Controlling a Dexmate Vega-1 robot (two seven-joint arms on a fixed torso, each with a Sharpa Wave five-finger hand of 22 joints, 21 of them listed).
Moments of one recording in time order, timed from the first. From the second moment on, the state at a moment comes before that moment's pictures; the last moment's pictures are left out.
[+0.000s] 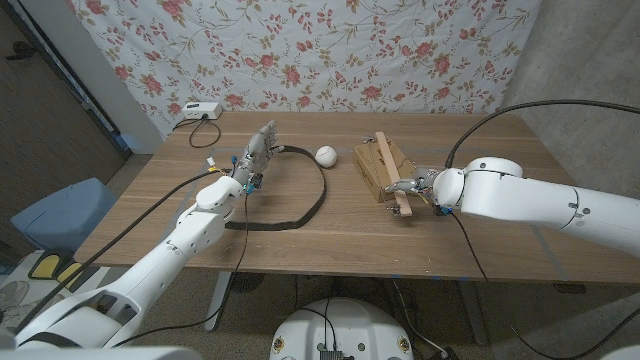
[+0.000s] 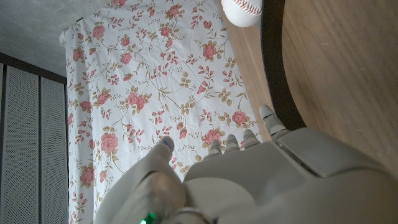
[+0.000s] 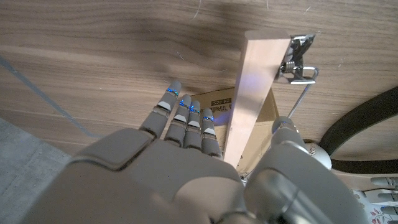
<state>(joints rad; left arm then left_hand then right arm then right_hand) 0.80 0.54 0.40 -1.32 -0.64 -0.24 -0.10 0.14 0.12 0.41 0.12 0.20 -0.17 -0.05 0.18 0.17 -0.17 0.04 0.21 0.19 -0.17 0.07 0.19 0.18 -0.17 0.15 0.64 0.18 -0.30 -1.04 -1.17 -2.40 0.41 -1.39 -0.24 0.26 -0.04 0.28 -0.12 0.21 0.24 0.11 0.22 0.19 0.29 0.12 0.24 0.21 0.29 0.04 0.27 0.20 0.41 0.11 0.26 0.18</state>
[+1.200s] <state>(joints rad) 0.79 0.55 0.40 -1.29 -0.65 -0.25 -0.16 0.13 0.11 0.40 0.11 0.20 -0.17 -0.05 0.18 0.17 -0.17 0.04 0.21 0.19 -0.18 0.08 0.19 0.18 -0.17 0.16 0.63 0.18 -0.03 -0.95 -1.55 -2.30 0.85 -1.40 -1.08 0.98 0.07 0.39 -0.12 0.19 0.77 0.02 0.32 0.29 0.96 -0.08 0.85 0.60 1.08 -0.16 0.92 0.90 0.87 -0.11 0.76 0.35</state>
